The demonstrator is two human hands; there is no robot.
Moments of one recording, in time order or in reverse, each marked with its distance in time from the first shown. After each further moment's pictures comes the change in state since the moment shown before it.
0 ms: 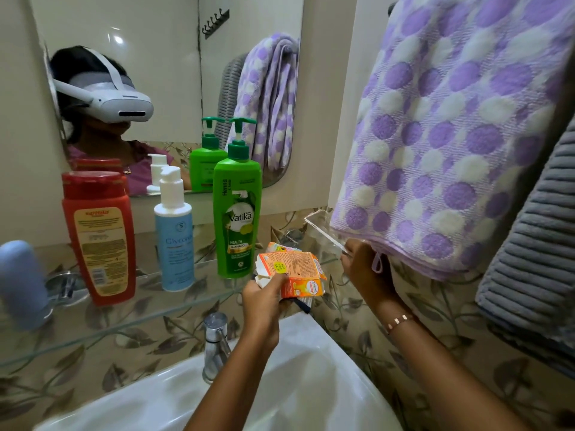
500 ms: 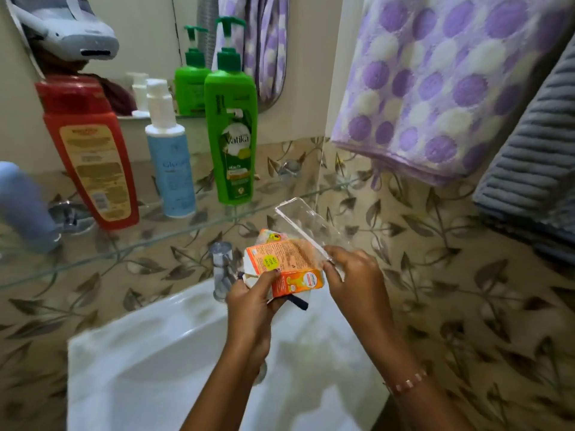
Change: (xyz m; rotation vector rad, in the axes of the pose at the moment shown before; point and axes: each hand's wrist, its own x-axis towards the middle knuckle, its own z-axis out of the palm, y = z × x) left_hand -0.087 -0.027 -0.069 -0.006 -0.038 -0.093; right_hand -0.157 -0.053 -0.007 0.139 0.101 -0.043
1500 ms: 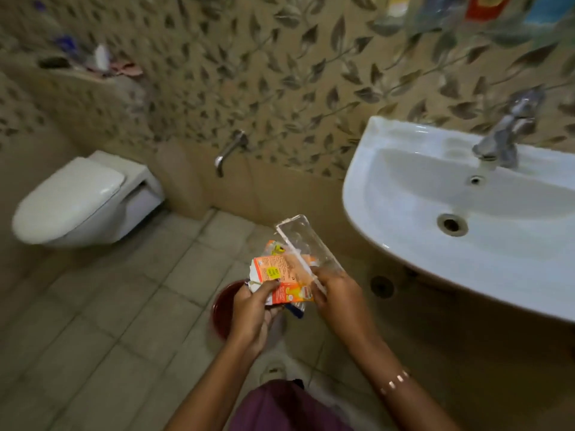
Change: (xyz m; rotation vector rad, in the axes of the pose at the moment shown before) left_hand -0.383 -0.111 -0.183 -0.218 1.050 0.036; right_hand -0.336 -0.095 -0.021 0.525 -1.083 -0.560
